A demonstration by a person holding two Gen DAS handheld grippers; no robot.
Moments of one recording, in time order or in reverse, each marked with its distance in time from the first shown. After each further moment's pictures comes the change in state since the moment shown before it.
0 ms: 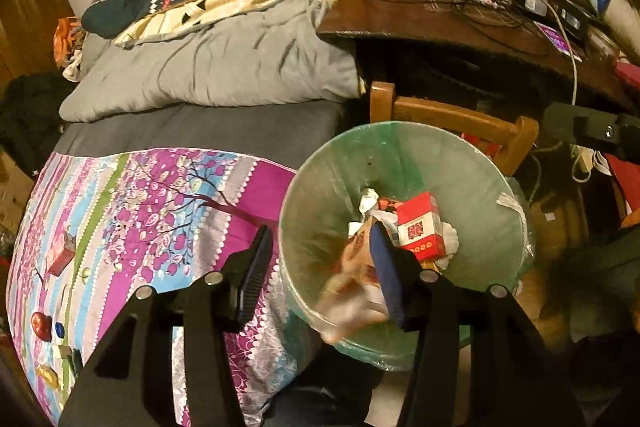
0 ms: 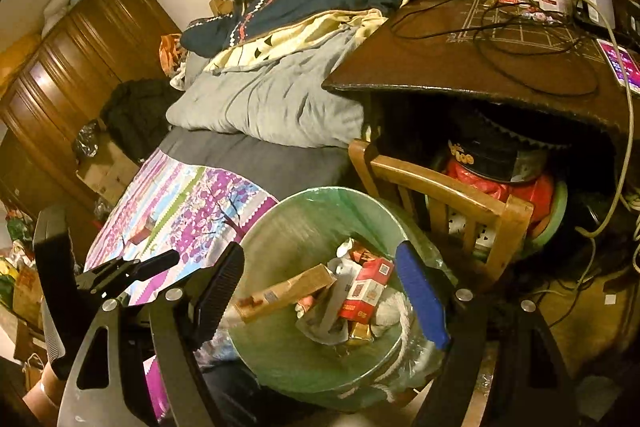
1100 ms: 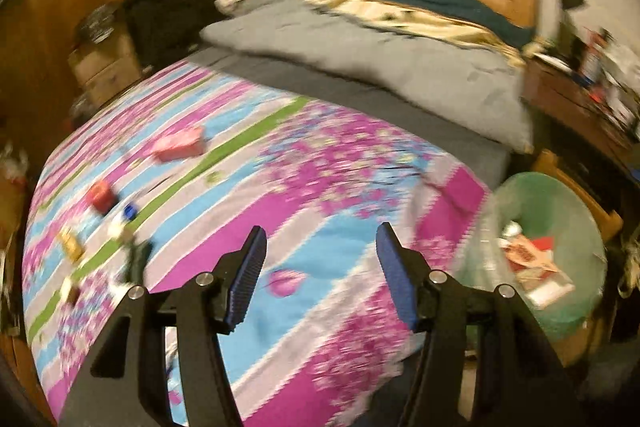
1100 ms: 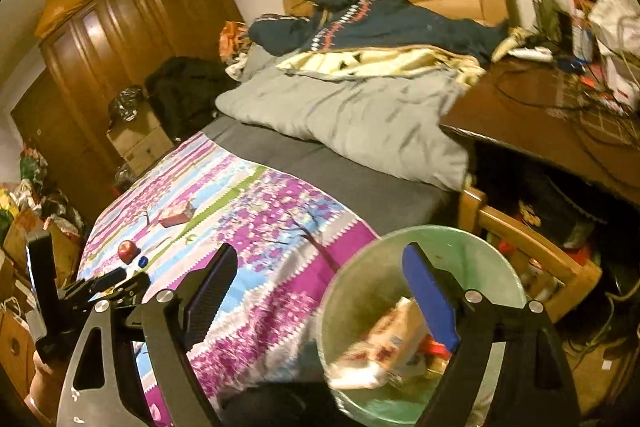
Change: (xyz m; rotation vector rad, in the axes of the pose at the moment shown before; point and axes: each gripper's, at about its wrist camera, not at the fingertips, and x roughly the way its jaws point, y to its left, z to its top) left arm -0.089 0.189 -0.114 -0.484 -0.074 0.307; right arm 0.016 0.160 -0.006 -0.251 -0.077 0.082
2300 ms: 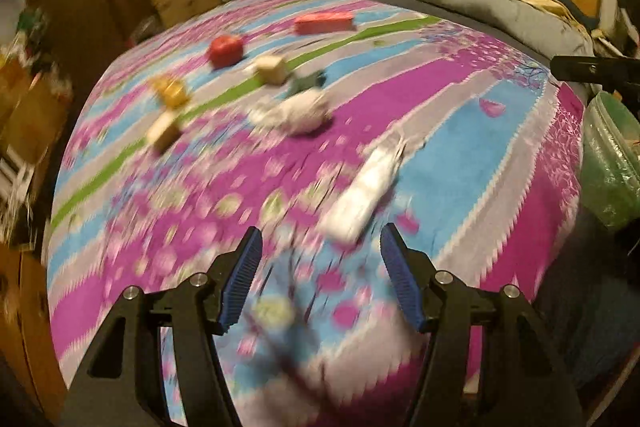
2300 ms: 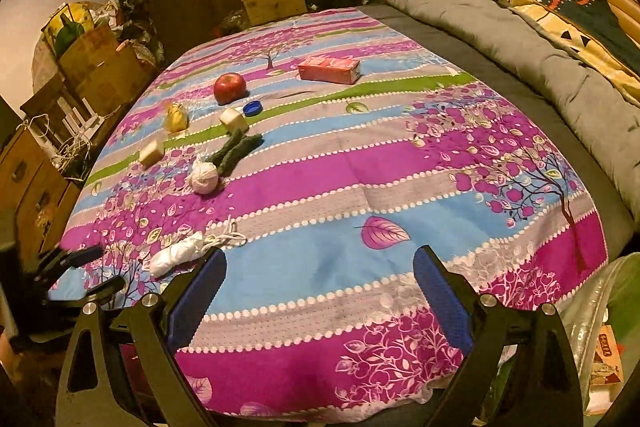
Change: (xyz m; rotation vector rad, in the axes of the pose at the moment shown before) left arm -0.014 0.212 -0.193 -0.092 0.109 0.110; right arm 0.157 0.285 -0.143 -0.483 0.344 0.261
